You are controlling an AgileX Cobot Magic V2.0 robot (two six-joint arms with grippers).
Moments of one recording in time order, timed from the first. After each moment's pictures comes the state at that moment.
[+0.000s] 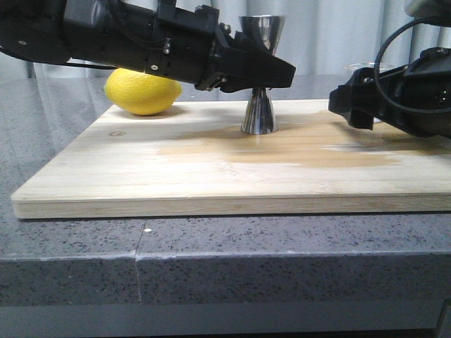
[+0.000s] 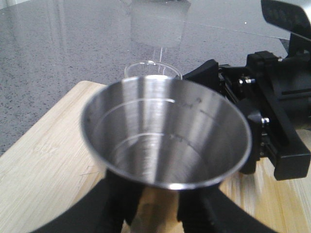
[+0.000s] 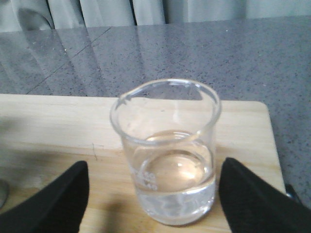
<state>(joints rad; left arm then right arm) -0.48 1.98 -1.32 -1.77 0.94 2.03 0.26 1.61 -0.50 0.06 -0.87 0.06</state>
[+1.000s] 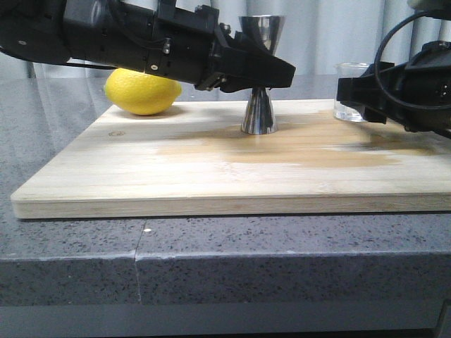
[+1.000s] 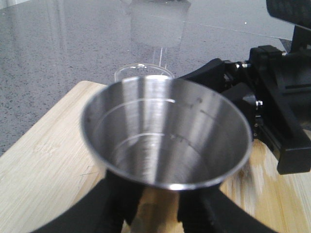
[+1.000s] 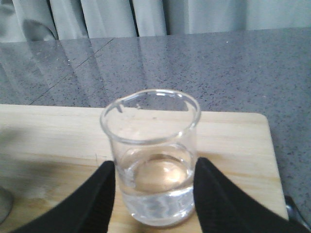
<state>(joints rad) -0.48 1.98 -1.32 -1.77 0.94 2.03 0.26 1.61 -0.50 0.06 -0.89 0.06</state>
